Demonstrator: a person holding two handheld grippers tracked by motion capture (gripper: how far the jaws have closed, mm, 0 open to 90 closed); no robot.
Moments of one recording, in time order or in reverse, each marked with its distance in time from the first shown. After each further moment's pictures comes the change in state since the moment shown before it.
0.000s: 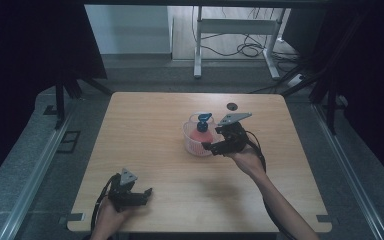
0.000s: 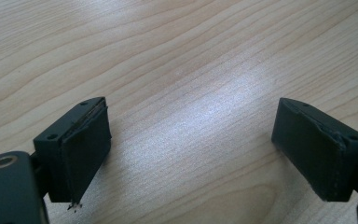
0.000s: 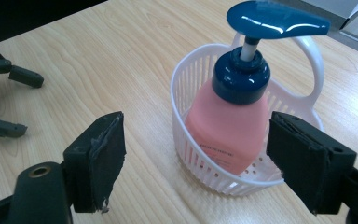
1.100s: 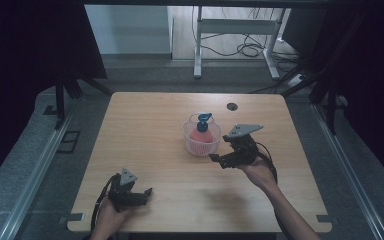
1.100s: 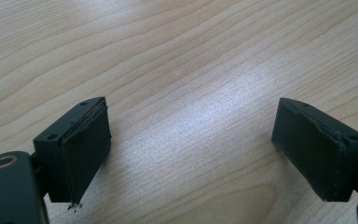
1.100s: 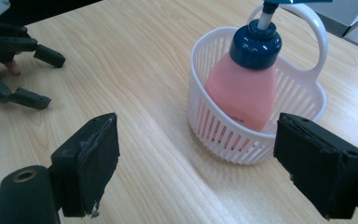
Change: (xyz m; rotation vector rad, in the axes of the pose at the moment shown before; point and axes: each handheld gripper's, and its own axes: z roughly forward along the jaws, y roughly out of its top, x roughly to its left) left arm 0.000 0.000 0.000 -0.003 0.001 -0.001; right arm 0.014 -0.026 -0.030 -0.022 0.013 -0.037
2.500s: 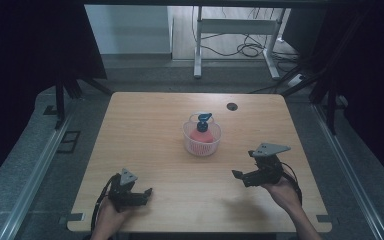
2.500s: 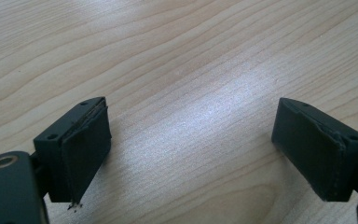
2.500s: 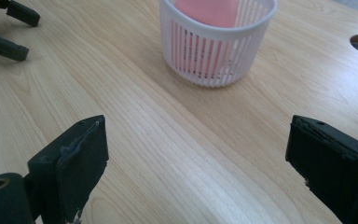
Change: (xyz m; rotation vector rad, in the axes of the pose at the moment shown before) left arm -0.001 0.000 0.000 0.001 0.002 -0.006; right arm -0.006 -0.070 -0.045 0.021 -0.088 0.059
